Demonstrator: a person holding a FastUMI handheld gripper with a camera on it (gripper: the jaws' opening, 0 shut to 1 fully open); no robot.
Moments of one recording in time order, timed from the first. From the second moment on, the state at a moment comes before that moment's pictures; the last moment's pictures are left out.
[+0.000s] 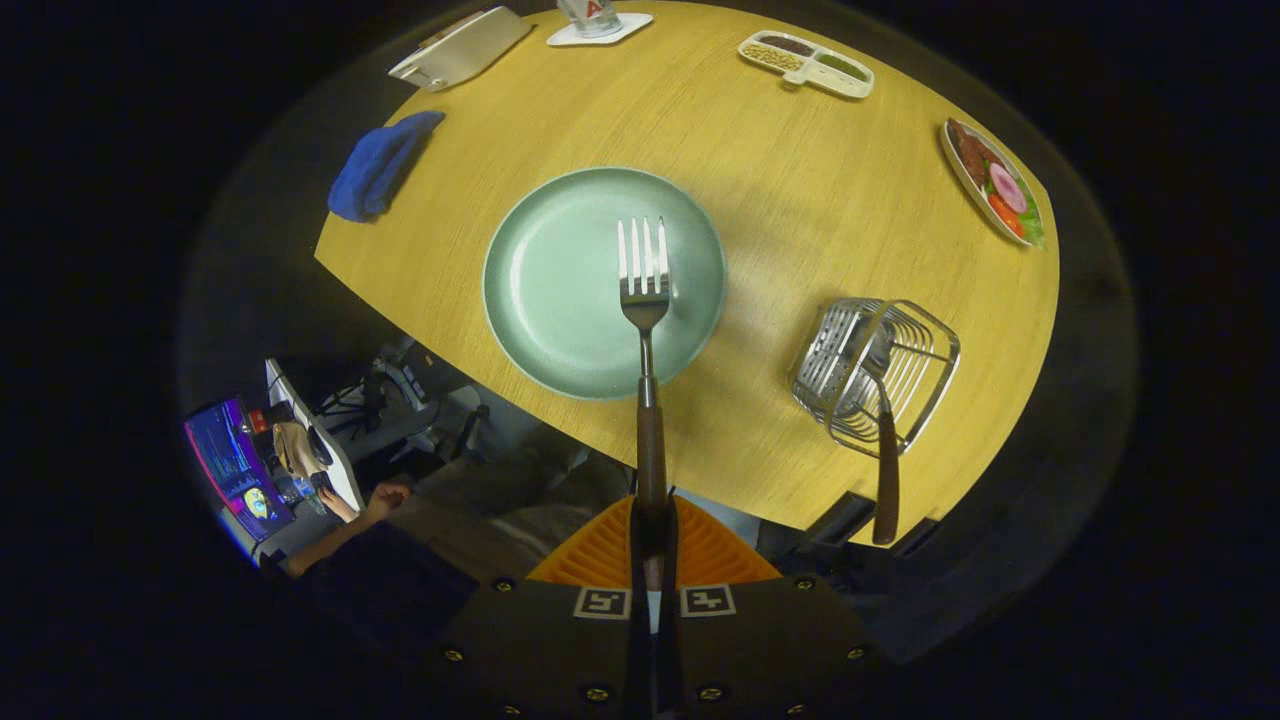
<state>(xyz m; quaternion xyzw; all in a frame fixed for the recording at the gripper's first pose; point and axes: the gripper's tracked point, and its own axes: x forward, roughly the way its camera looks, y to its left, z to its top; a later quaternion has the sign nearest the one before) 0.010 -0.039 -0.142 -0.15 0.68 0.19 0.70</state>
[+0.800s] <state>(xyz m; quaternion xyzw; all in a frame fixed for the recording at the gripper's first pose) -0.002 -0.139 -0.124 -0.06 0.73 0.10 0.68</state>
